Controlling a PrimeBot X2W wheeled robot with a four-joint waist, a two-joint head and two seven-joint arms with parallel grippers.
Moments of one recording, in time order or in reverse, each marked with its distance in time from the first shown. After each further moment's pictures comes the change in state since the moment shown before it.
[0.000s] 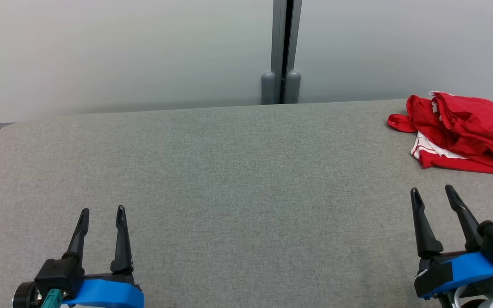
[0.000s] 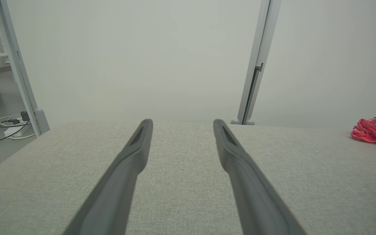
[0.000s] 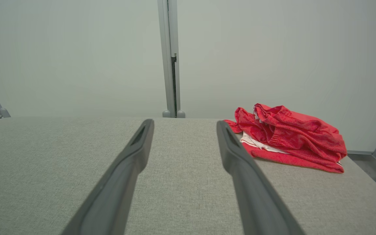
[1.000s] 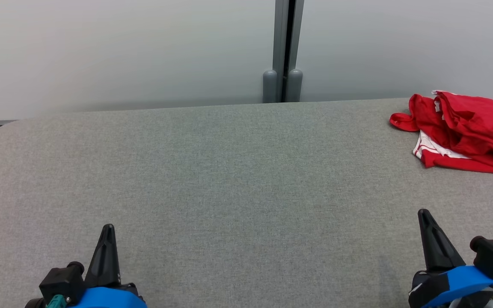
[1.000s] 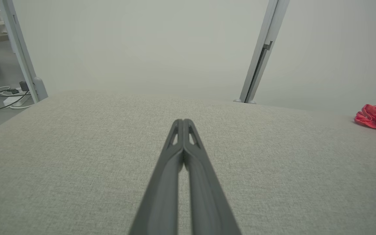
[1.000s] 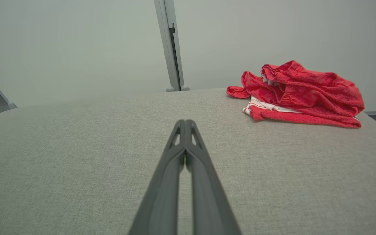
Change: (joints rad) left arm 0.023 -0.006 -0.019 0.052 -0.041 0.014 0.024; right arm 0.052 0.037 -0.005 0.033 0.046 0.000 0.040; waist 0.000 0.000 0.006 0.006
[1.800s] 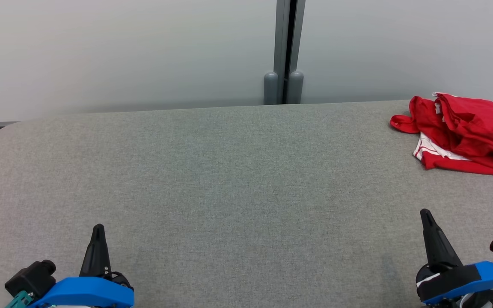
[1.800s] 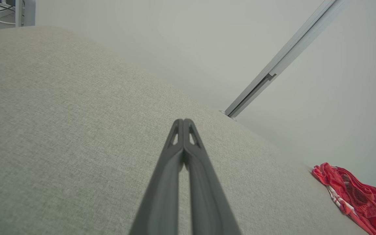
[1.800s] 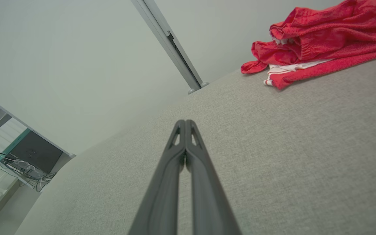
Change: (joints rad) left arm -0.026 -0.021 0.056 0.014 -0.407 -0.042 0.092; right arm -0.025 0.000 -0.005 0.058 0.434 0.000 0.036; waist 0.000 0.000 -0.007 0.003
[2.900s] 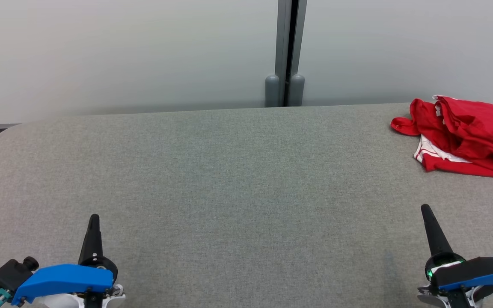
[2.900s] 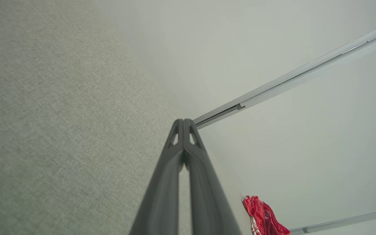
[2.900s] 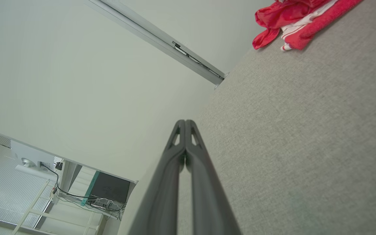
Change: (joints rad) left arm -0.054 -0.021 0.062 0.012 -0.409 -0.038 0.095; right arm -0.044 0.000 -0.007 0.062 0.437 0.000 0.042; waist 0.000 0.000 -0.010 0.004
